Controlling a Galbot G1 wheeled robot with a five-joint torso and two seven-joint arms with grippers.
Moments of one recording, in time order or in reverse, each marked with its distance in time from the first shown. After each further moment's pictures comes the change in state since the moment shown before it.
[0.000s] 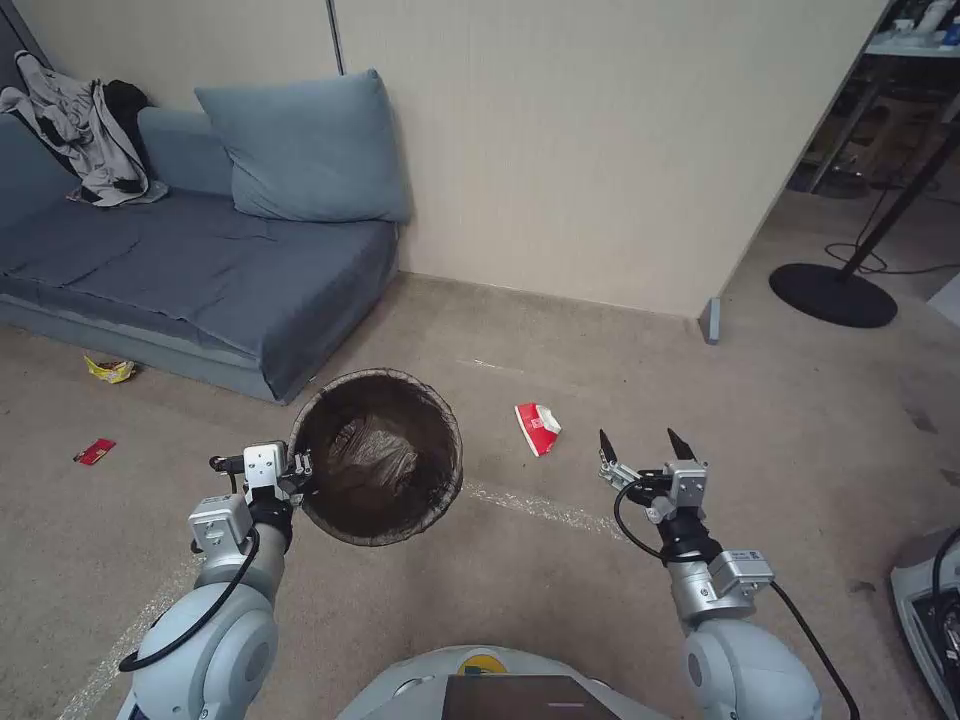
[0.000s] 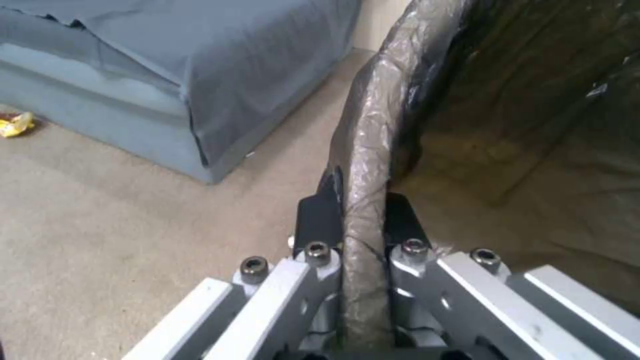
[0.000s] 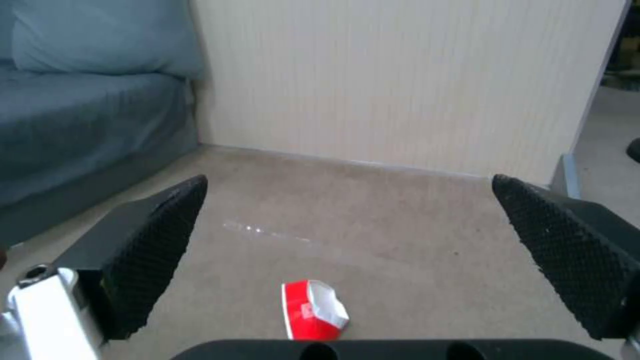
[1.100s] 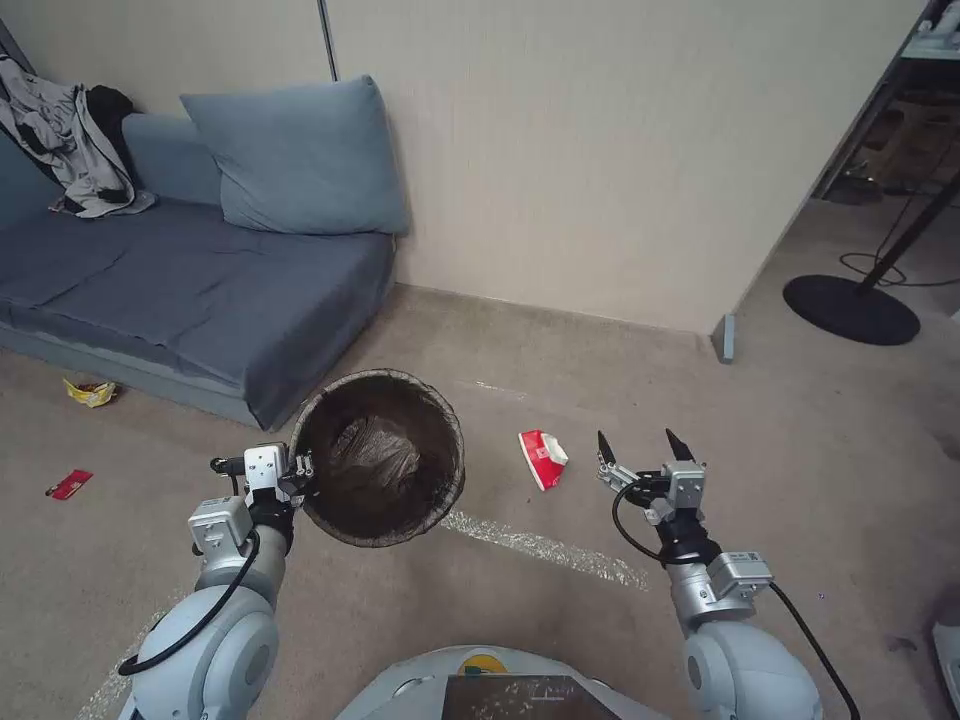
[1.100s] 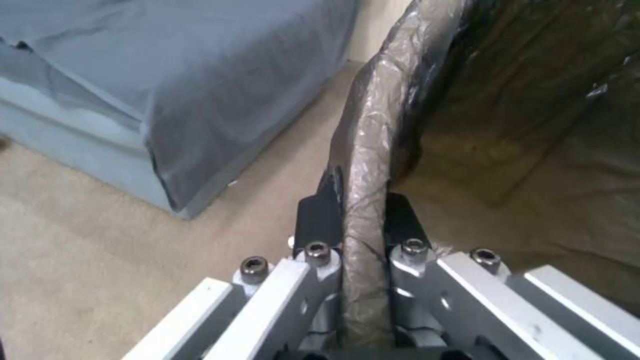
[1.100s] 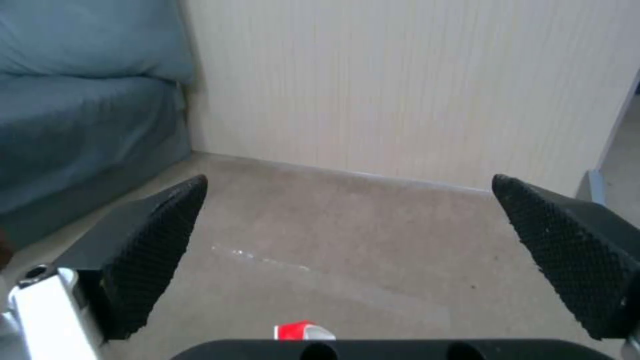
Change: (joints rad) left arm 0.007 -0.008 0.001 -0.007 -0.006 -0.002 0.003; right arm -0.007 -0.001 -0.006 0.004 -0.009 -0.001 0.001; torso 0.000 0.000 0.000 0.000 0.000
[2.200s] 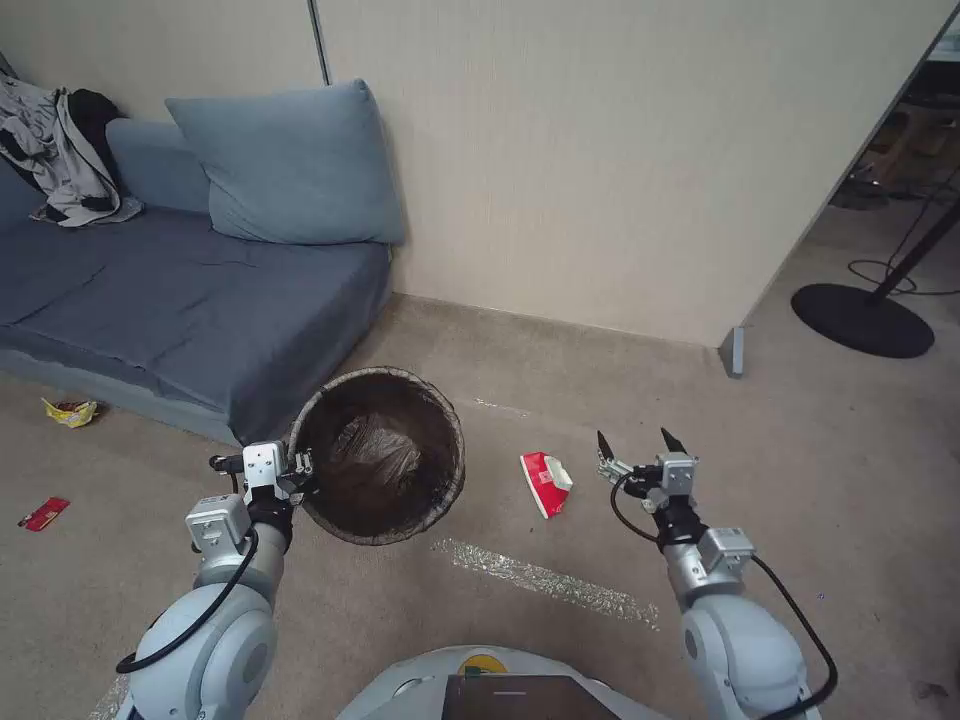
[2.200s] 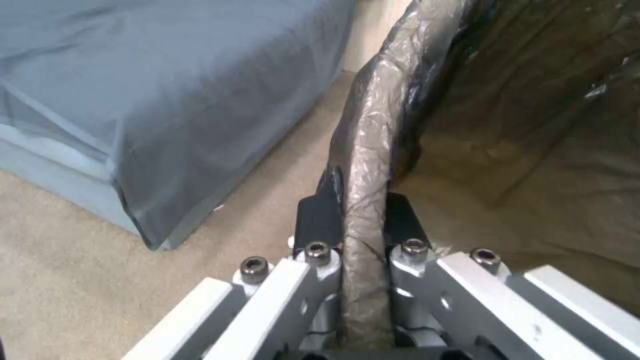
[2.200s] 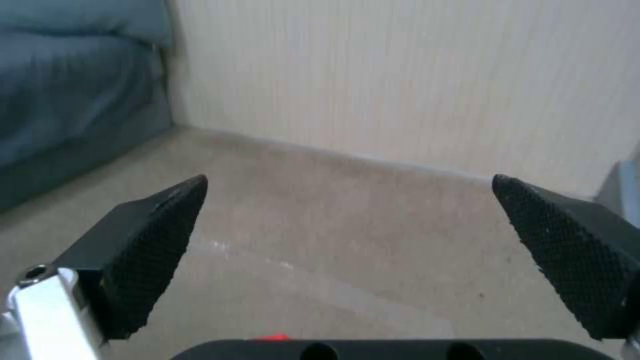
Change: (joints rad) left arm -0.004 0.009 -0.004 -0.003 -0.016 0.000 0.002; right arm 0.140 -0.168 -0.017 -0.156 0.079 -0.083 0.063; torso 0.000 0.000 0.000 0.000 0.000
